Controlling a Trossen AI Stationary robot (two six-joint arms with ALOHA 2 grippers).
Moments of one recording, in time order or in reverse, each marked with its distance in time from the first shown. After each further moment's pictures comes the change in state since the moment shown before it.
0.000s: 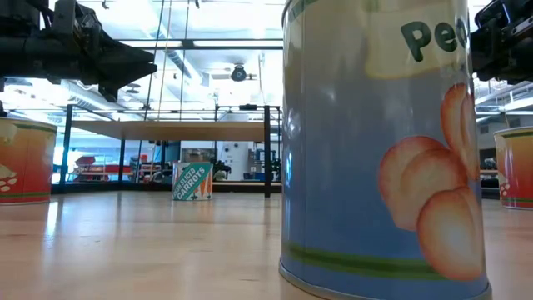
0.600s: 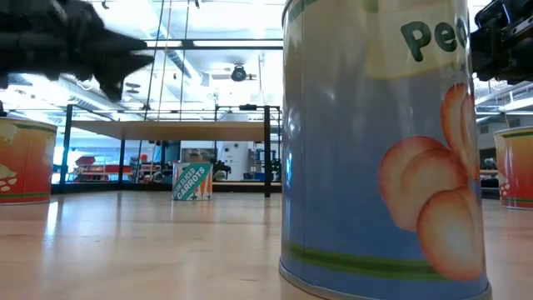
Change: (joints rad) left arm -0.004 0.006 0.047 -0.045 0.187 -0.103; right arm 0.000 0.000 0.000 0.000 0.000 0.000
